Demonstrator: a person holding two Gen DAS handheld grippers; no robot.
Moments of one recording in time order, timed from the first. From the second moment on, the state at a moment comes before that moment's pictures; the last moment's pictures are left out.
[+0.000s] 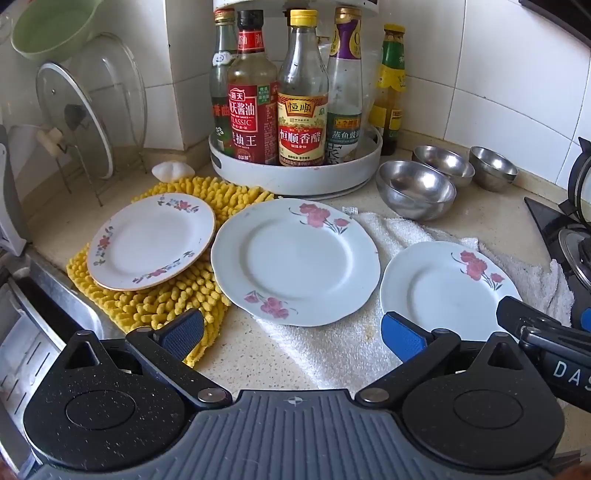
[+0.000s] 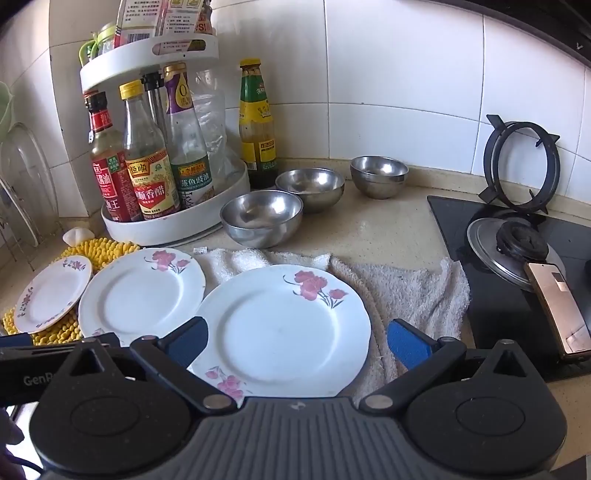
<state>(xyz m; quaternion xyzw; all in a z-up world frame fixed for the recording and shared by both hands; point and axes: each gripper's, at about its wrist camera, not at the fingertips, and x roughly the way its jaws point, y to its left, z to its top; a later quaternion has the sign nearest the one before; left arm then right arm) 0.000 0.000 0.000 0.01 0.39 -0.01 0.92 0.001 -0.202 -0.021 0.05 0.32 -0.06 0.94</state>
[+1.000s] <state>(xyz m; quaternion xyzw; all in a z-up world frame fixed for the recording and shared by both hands) 0.006 -0.002 -0.002 0.00 0.39 -0.01 0.92 0.009 -0.206 -0.020 0.04 0.33 -0.06 0.94</state>
